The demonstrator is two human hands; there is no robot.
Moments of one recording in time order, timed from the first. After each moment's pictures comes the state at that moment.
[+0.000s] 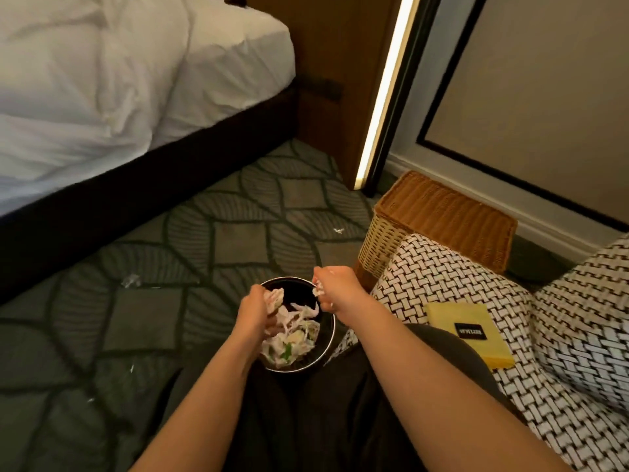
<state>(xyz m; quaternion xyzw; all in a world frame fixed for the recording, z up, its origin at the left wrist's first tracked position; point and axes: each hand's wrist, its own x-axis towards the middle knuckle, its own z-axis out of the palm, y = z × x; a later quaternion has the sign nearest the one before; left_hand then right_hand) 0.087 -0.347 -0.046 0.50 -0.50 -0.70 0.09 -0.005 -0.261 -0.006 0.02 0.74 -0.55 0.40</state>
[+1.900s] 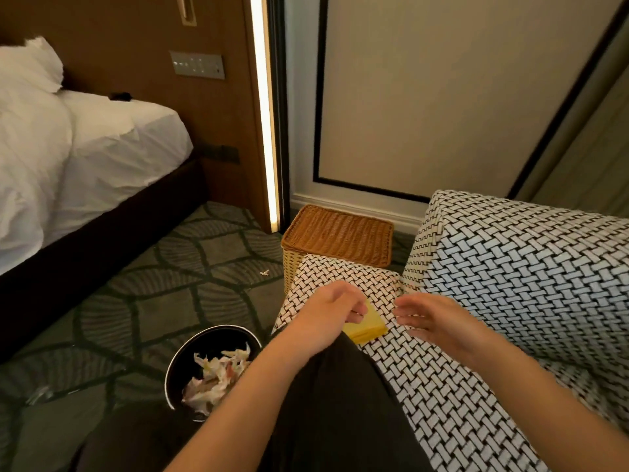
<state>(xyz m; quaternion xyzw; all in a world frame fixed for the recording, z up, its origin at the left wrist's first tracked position) 0.055 -0.145 0.104 0.07 -0.77 -0.63 -0.09 -0.011 0.042 0.074 0.05 0.74 -0.62 0.26</state>
